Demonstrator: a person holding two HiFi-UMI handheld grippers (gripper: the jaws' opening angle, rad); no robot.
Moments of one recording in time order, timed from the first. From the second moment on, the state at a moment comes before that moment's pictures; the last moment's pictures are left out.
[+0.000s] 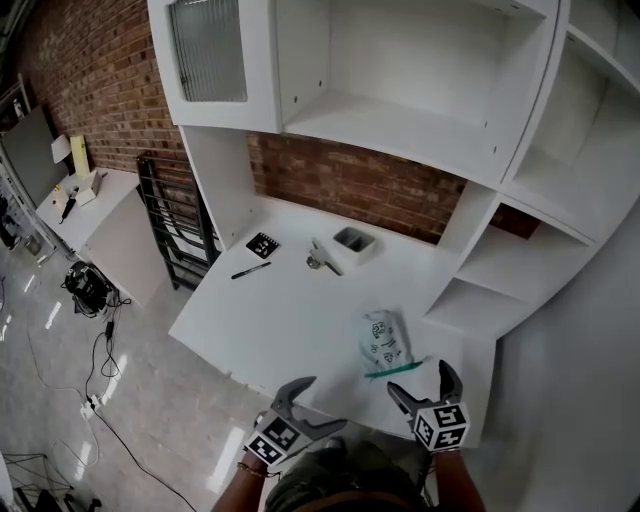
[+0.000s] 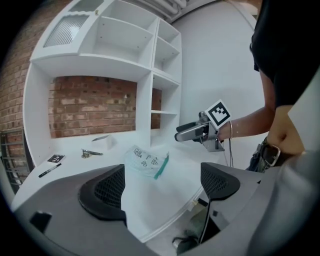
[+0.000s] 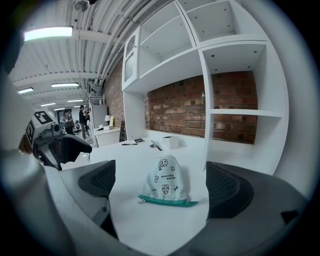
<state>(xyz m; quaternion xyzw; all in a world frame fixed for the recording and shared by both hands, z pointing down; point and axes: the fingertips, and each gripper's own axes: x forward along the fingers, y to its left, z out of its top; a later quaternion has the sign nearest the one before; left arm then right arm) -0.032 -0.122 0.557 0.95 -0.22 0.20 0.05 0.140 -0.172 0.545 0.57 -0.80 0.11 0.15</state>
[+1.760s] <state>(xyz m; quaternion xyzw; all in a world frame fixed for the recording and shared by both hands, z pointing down) 0.080 -0.209 0.710 0.89 0.13 0.43 -0.12 0.203 -0.244 0.587 0.57 -0.78 0.19 0.16</state>
